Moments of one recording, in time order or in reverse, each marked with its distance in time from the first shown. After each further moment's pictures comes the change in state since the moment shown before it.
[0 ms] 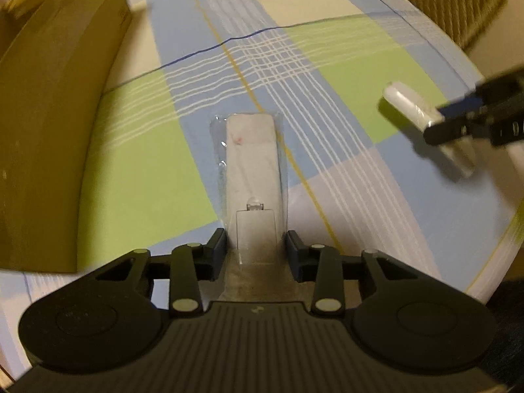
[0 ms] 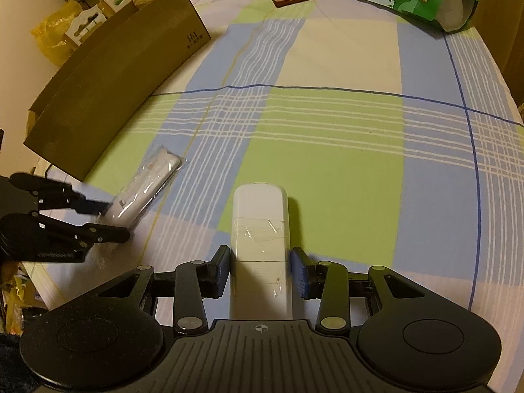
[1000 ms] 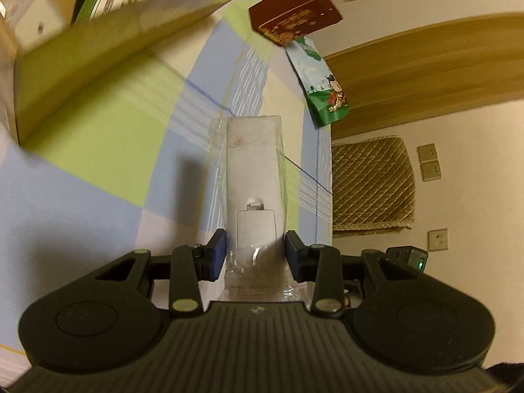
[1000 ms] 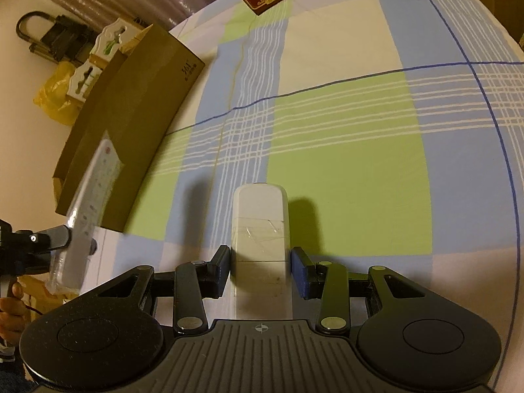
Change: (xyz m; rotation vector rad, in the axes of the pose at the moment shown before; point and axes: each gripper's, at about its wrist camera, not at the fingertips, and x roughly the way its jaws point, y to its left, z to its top) left arm -0.071 0.090 -0.022 -0.728 -0.225 -0.595; right arm -0.002 -0.013 0.016 0.254 -0.016 0.172
